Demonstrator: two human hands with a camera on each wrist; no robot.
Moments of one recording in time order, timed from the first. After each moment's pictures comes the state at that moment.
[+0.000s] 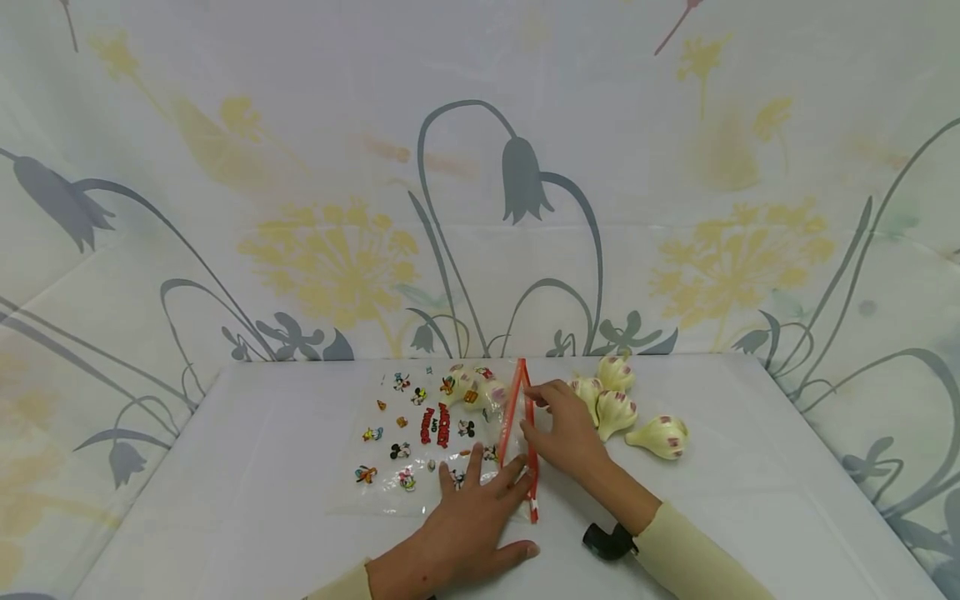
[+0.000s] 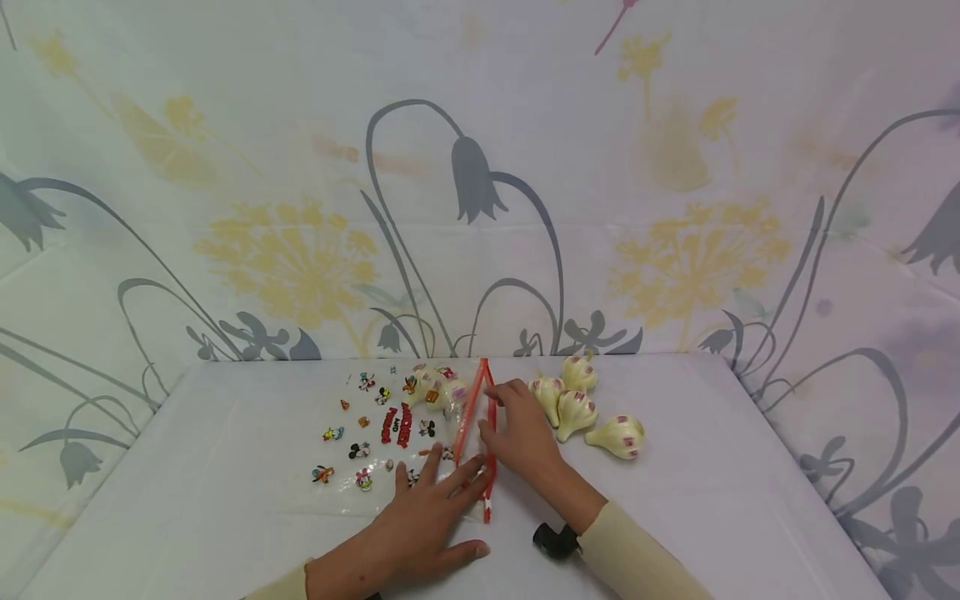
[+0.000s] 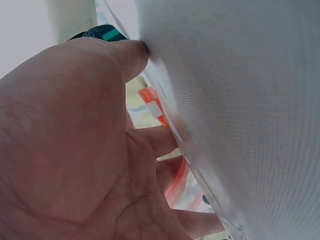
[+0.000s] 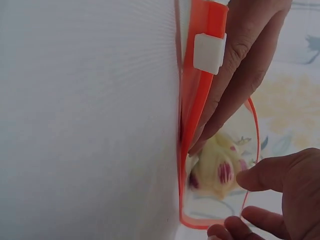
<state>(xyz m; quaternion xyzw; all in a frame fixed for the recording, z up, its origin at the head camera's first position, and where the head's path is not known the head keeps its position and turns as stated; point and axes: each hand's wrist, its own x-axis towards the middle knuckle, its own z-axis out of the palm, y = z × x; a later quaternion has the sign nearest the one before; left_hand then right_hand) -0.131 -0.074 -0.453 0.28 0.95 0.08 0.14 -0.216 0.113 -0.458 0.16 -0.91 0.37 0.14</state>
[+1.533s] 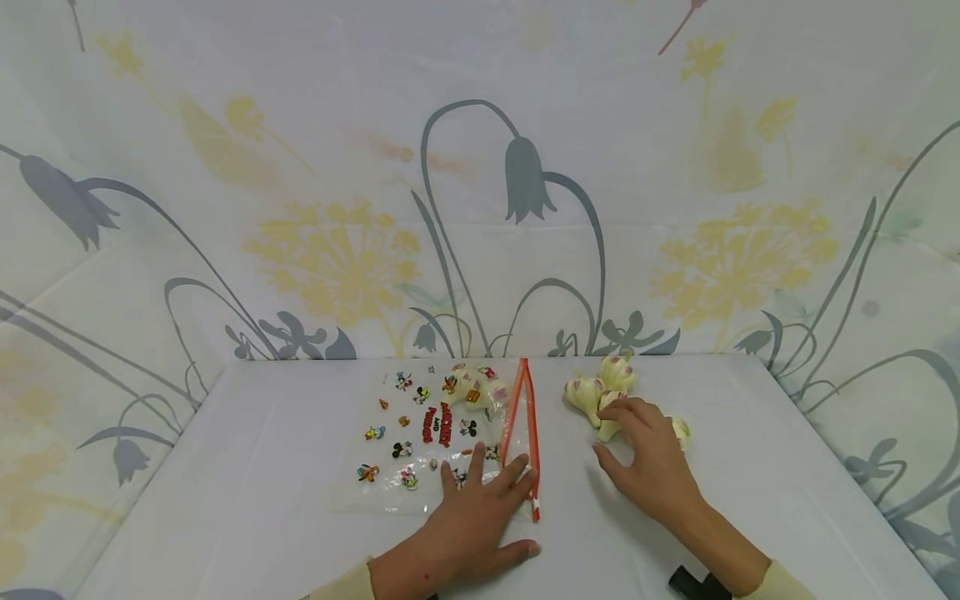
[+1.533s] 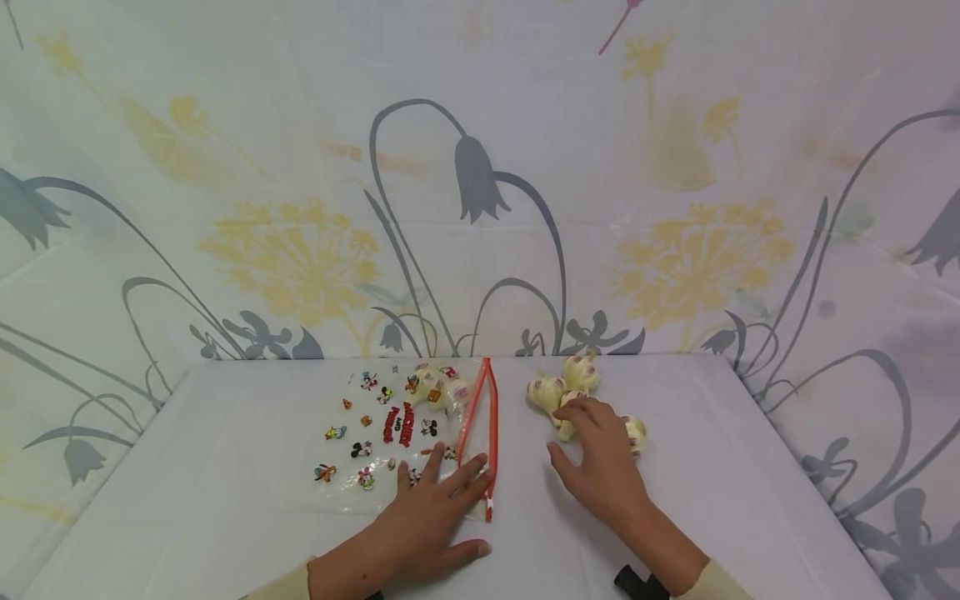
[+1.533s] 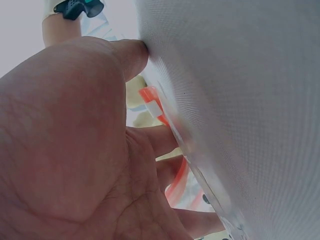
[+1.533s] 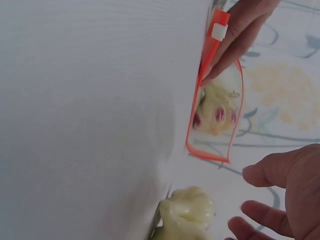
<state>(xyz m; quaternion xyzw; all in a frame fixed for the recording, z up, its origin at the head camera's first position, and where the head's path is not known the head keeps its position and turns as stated) -0.128 -0.076 -0.454 0.28 0.95 0.08 0.13 -0.169 0.197 -0.449 0.21 -0.89 0.29 0.27</state>
